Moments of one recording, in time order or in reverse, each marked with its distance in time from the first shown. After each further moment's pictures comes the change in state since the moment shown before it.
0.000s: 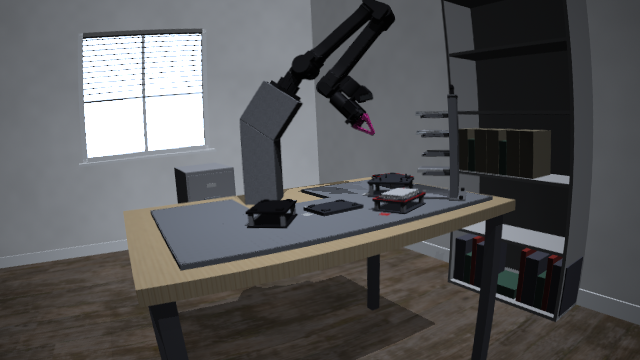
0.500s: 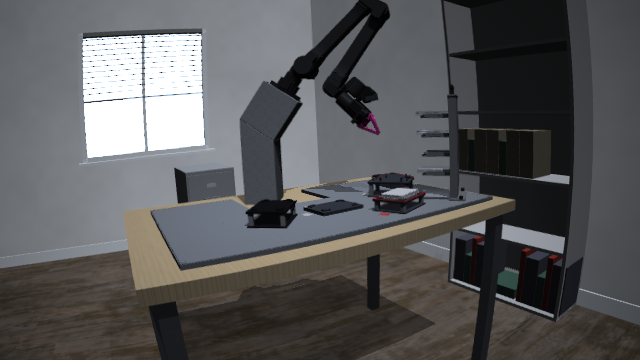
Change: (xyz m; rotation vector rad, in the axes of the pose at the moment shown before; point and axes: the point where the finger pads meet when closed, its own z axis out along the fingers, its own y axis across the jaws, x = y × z) arm -0.006 0.043 0.006 0.000 -0.001 0.000
